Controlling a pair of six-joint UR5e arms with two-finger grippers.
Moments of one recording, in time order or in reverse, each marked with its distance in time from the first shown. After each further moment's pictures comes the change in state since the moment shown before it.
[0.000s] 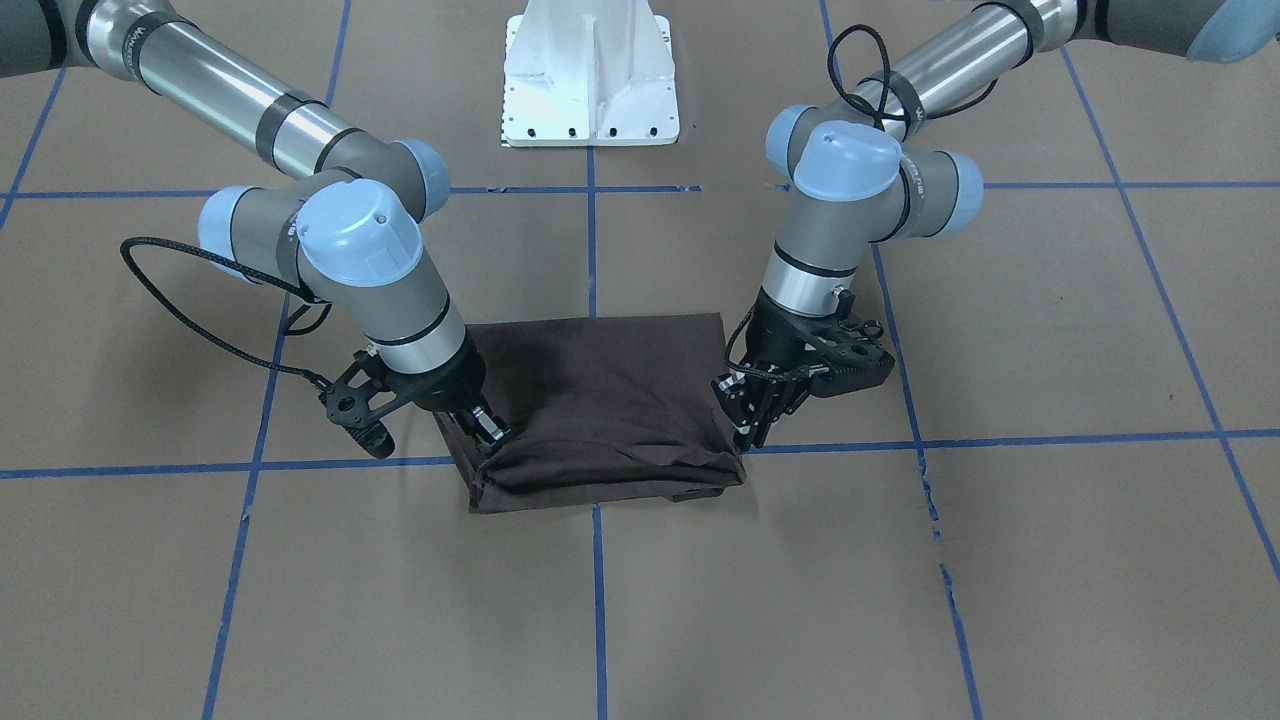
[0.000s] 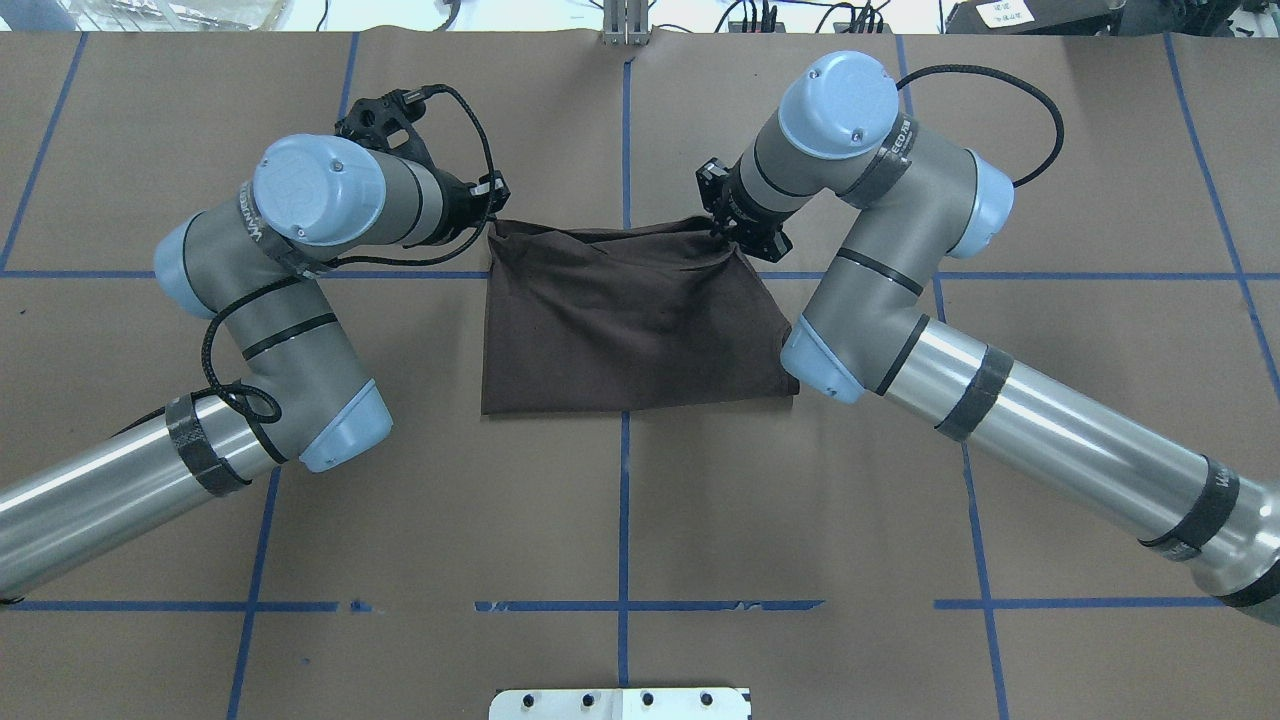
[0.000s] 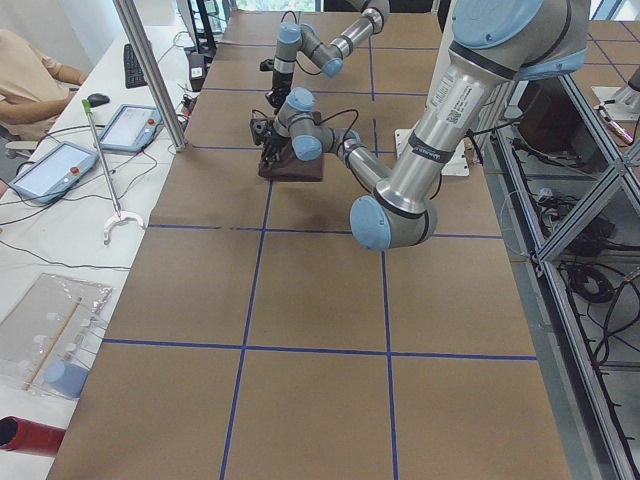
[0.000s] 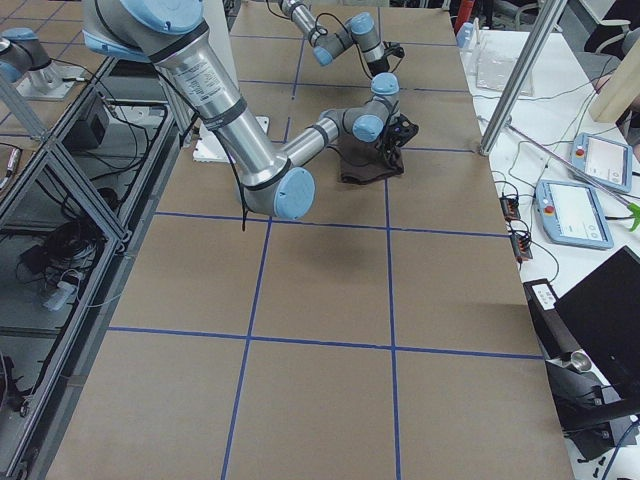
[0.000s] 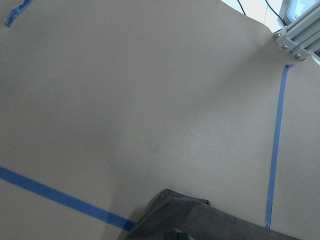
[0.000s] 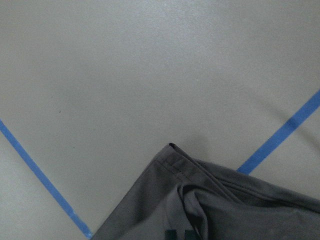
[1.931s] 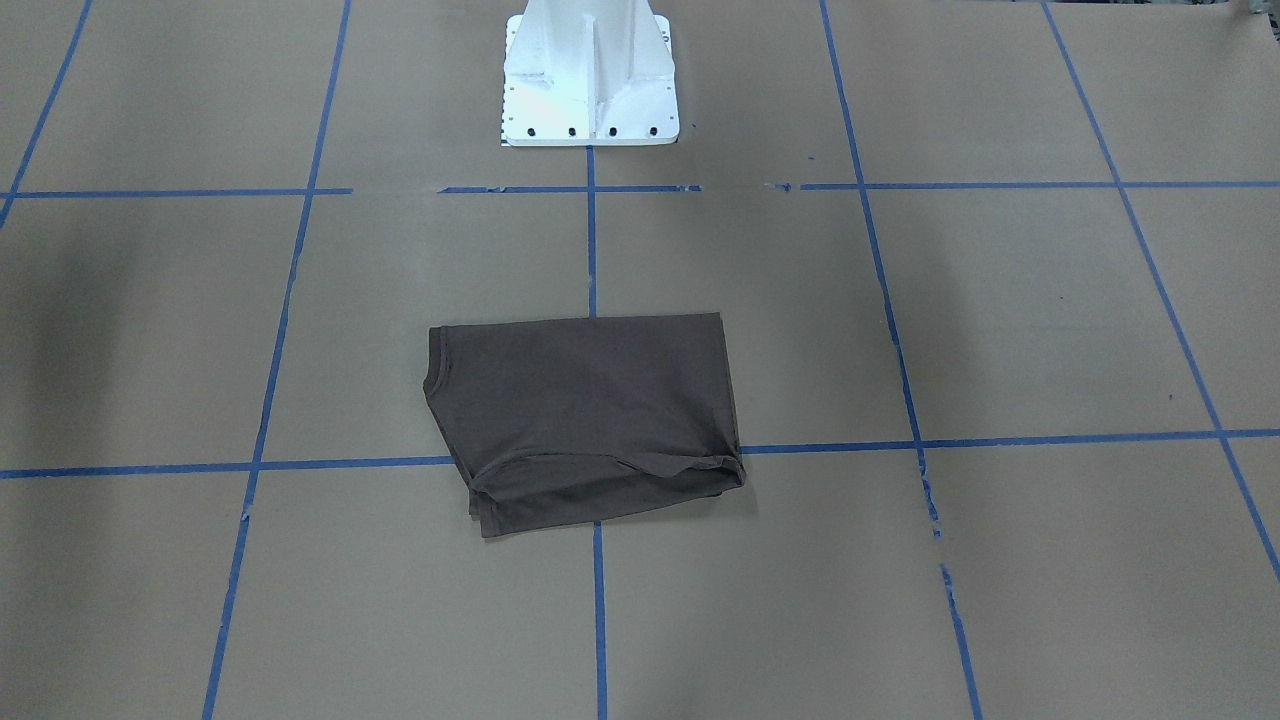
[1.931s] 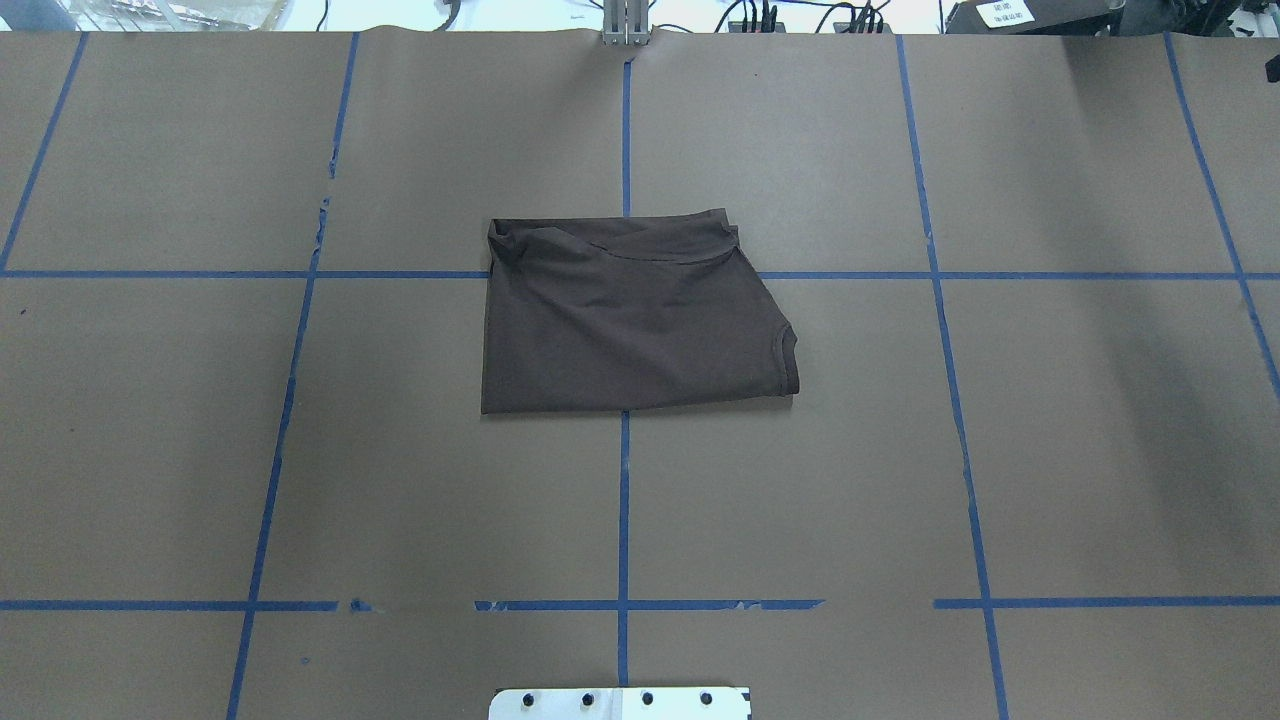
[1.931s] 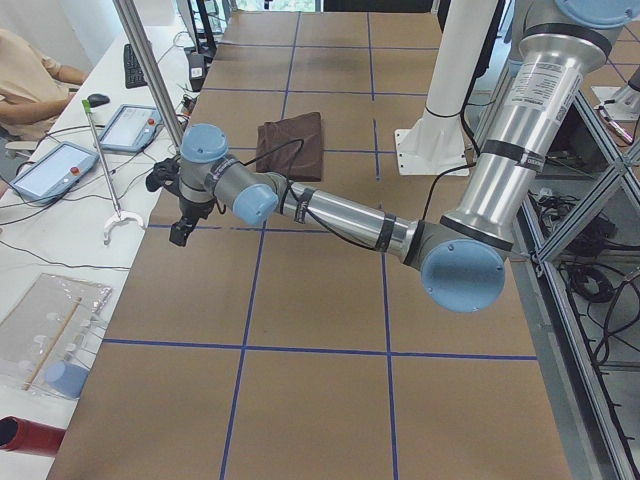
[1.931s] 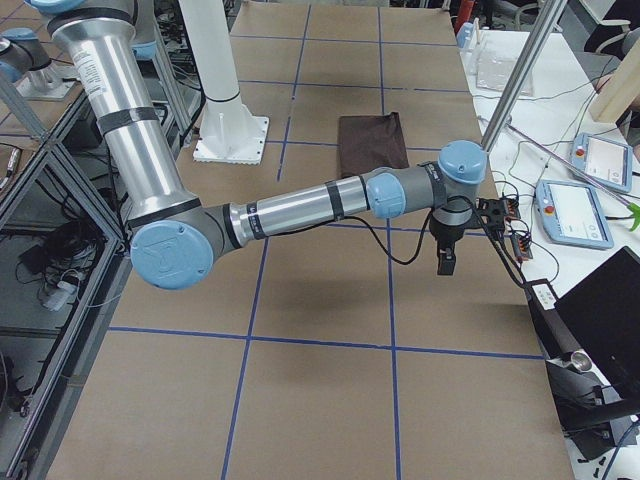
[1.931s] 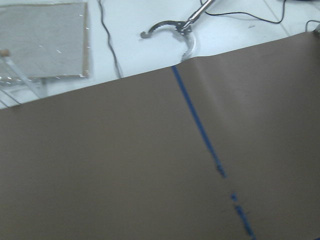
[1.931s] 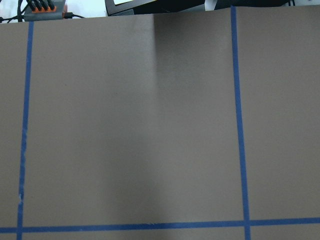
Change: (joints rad) left arm -0.805 0.272 -0.040 0.329 -0.657 1.412; right arm 0.770 -0.426 0.194 -0.413 0.398 -1.673
